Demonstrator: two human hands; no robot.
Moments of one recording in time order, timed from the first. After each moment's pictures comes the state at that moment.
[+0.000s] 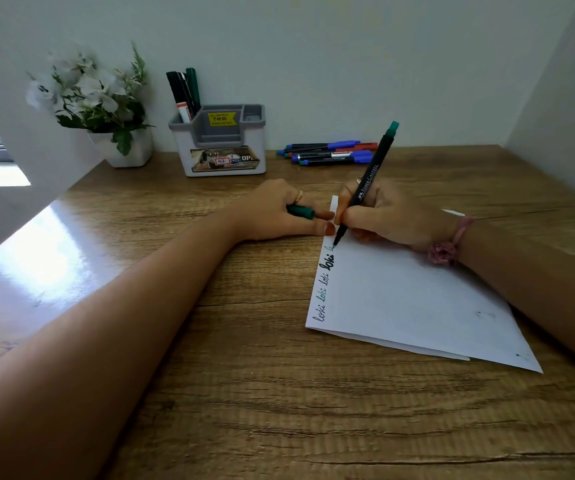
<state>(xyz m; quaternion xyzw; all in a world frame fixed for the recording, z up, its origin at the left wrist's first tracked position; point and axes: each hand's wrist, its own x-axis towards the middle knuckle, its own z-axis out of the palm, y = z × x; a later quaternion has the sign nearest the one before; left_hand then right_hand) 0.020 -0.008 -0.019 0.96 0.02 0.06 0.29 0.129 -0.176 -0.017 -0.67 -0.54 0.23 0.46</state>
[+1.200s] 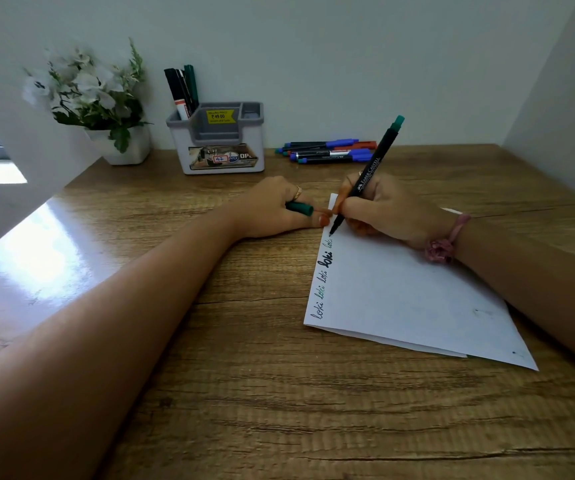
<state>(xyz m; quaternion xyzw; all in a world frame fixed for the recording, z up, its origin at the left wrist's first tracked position) 0.016 -0.014 -0.014 0.96 0.03 0.07 0.28 0.134 -0.173 -0.020 -0.68 -0.51 0.22 0.48</state>
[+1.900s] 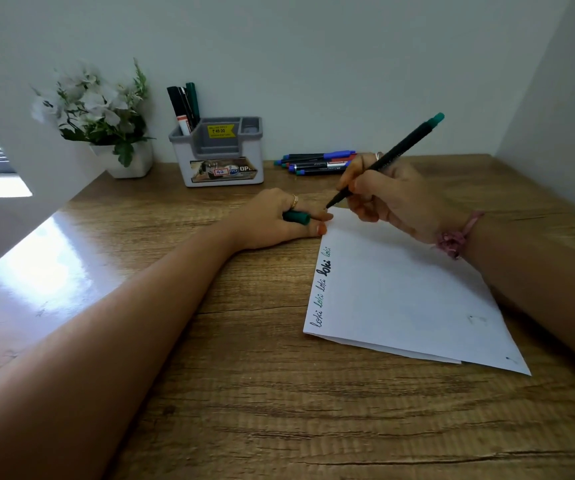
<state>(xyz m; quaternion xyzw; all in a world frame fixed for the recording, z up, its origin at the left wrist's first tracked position) 0.017 -0.009 -0.016 0.96 0.02 0.08 0.28 0.131 -0.181 0.007 -0.61 -0.47 0.25 0.59</state>
